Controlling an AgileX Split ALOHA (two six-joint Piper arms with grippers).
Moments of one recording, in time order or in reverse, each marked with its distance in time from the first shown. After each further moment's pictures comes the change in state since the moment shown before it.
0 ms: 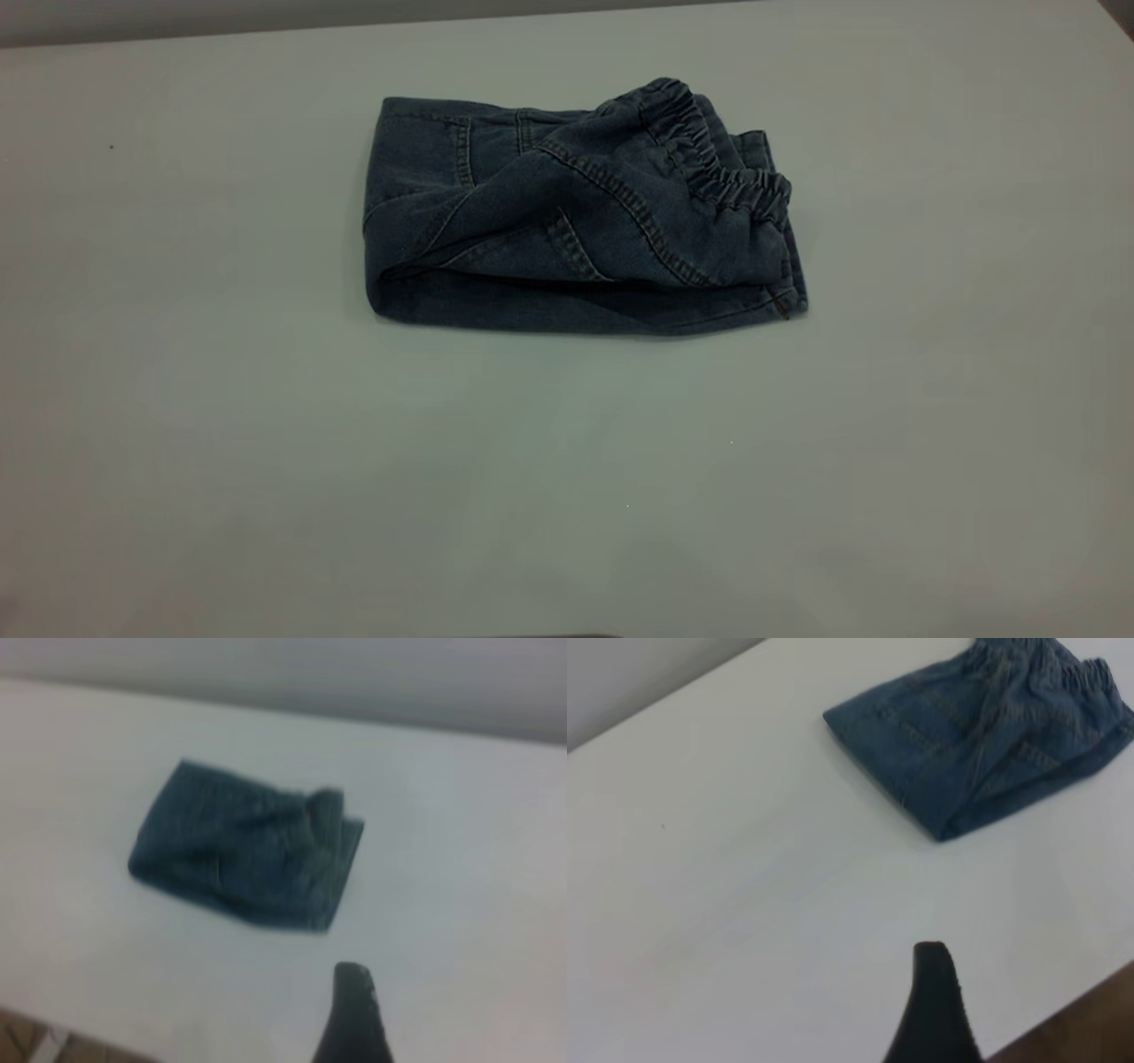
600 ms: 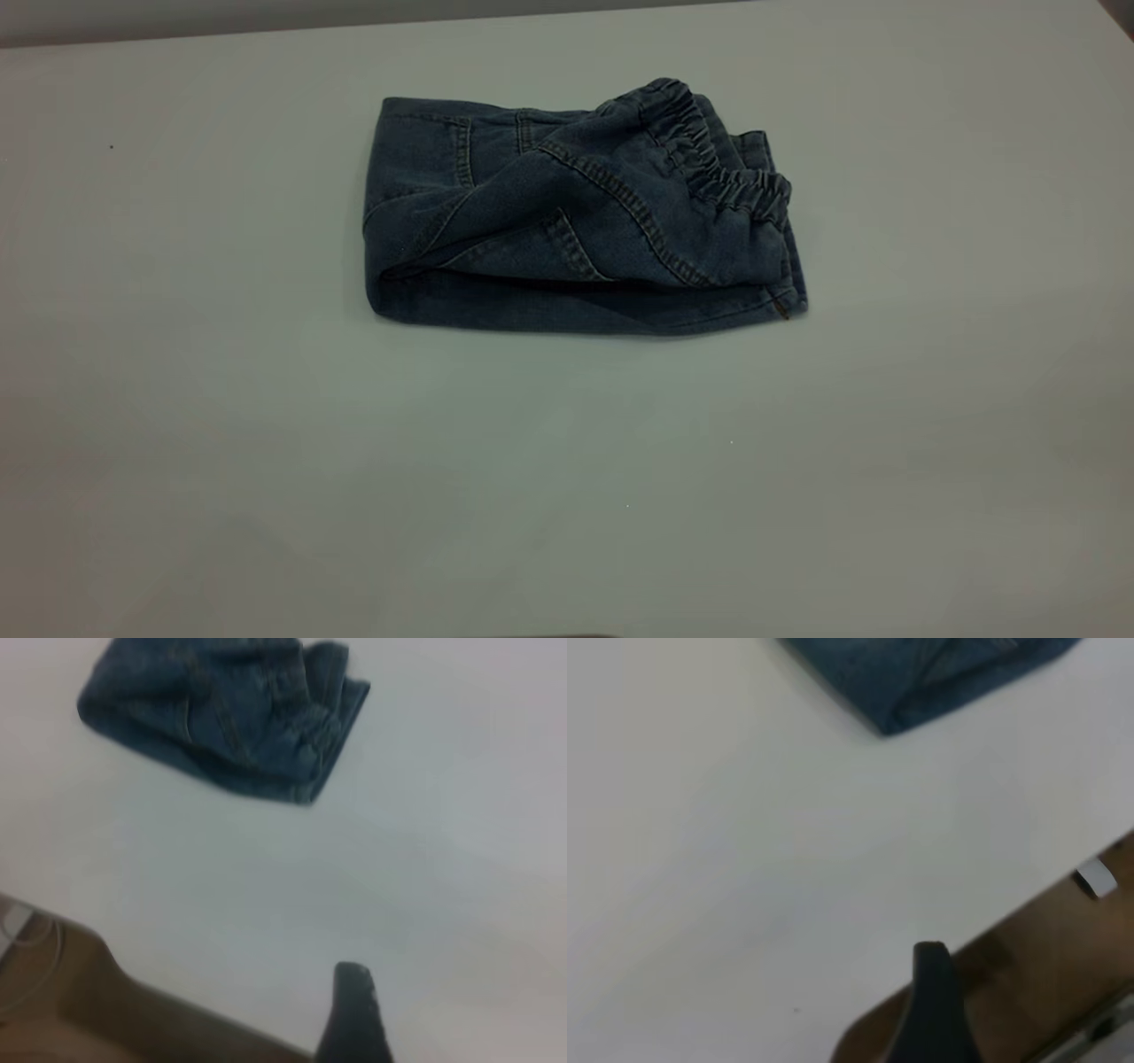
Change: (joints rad) left arm 0.000 -0.335 0.377 -0.077 0.000 0.000; right arm 0.000 -0.264 0.457 -0.002 -0.079 -0.130
